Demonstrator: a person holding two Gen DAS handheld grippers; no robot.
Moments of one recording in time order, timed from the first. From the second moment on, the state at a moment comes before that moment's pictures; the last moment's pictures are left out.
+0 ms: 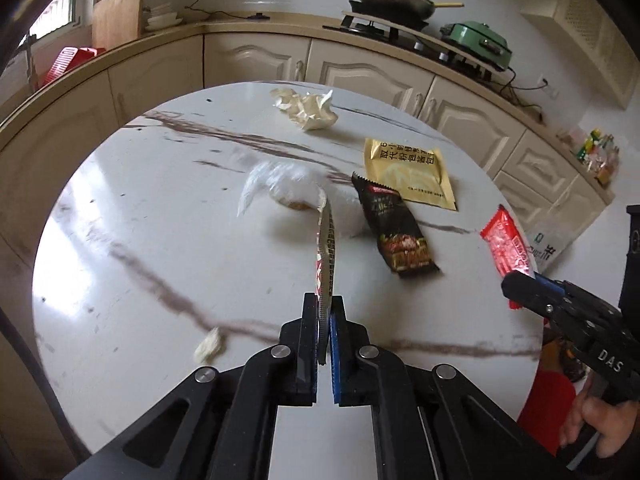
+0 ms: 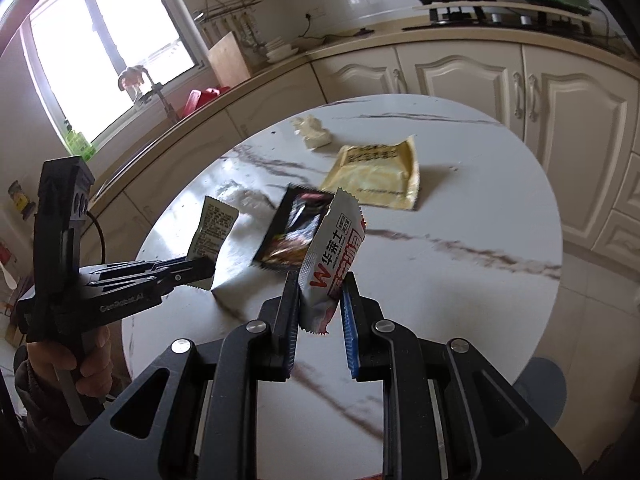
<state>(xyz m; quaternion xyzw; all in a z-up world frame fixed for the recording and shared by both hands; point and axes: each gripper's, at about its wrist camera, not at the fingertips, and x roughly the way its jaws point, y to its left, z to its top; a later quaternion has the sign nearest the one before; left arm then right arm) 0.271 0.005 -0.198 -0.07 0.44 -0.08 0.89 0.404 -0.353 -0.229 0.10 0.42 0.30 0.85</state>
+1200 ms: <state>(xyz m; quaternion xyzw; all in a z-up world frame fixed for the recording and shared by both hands) 0.213 -0.311 -0.171 0.07 0.45 -0.31 0.83 0.324 -0.616 -0.273 0.22 0.41 0.10 0.88</state>
